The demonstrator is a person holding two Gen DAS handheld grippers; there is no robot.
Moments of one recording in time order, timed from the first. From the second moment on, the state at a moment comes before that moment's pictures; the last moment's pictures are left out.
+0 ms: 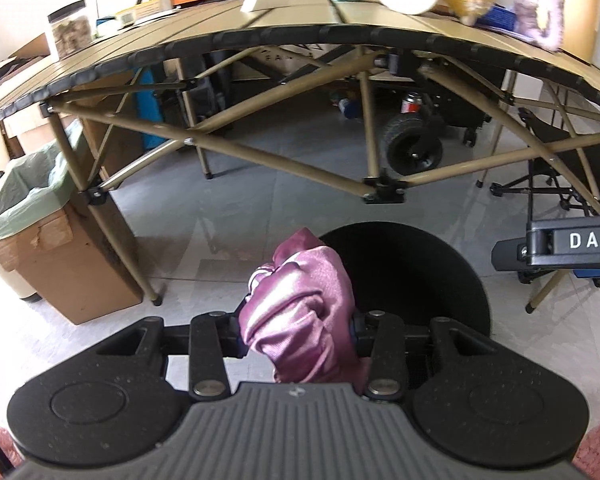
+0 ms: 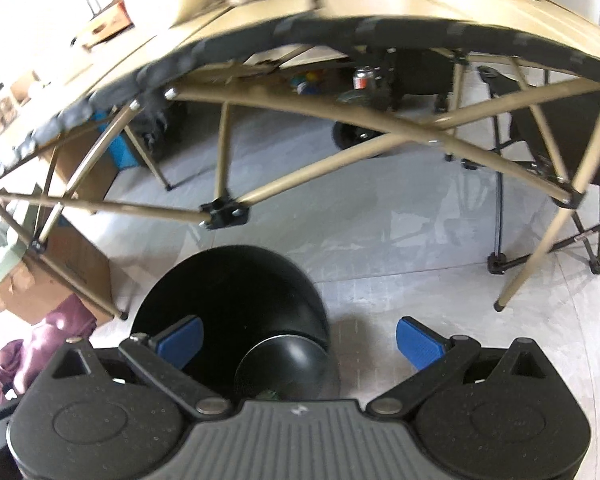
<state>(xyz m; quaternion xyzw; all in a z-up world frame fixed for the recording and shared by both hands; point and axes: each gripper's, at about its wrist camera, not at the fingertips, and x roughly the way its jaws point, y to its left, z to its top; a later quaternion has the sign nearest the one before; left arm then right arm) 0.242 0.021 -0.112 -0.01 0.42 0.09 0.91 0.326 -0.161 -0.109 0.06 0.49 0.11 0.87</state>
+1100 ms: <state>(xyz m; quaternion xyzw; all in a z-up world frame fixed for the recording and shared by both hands) 0.330 -0.043 -0.144 -0.07 0.54 0.05 0.84 0.324 -0.277 -0.129 0.14 0.48 0.00 0.87</state>
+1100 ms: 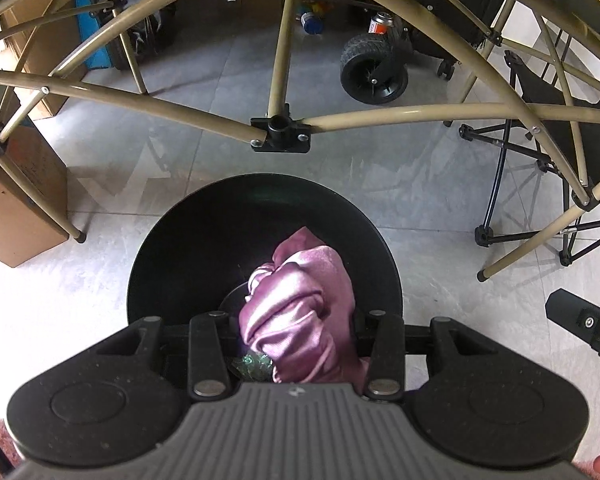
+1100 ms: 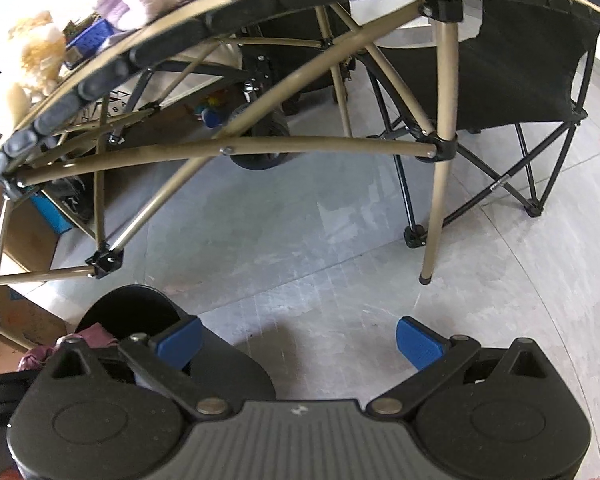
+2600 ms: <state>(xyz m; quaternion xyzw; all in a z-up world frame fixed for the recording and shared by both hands) 0.304 -0.033 -0.104 -0.09 0.53 0.02 0.84 0.320 -0.273 -0.121 0.14 0.47 0.00 0.87</state>
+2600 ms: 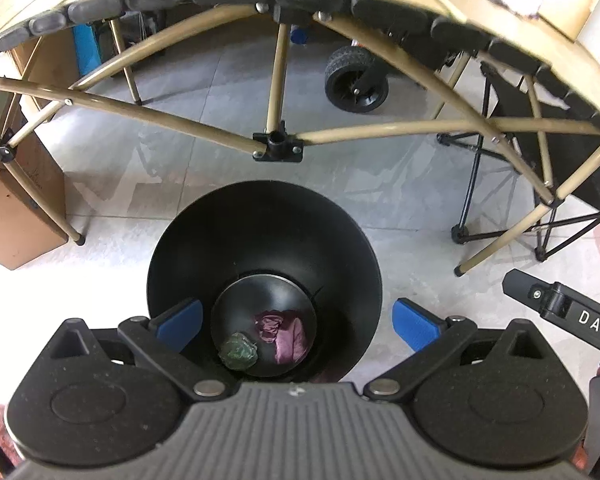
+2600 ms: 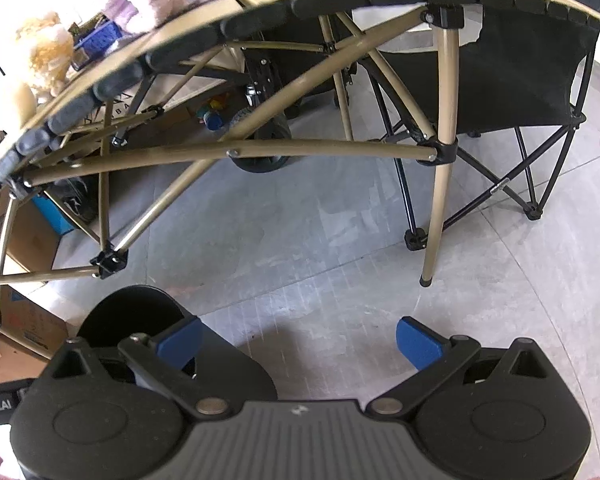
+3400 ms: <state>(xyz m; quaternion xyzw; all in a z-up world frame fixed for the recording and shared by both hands) 0.281 0.043 0.042 -0.15 0.29 0.05 0.94 0.296 -0.234 0.021 0.14 0.18 0.12 0.97</state>
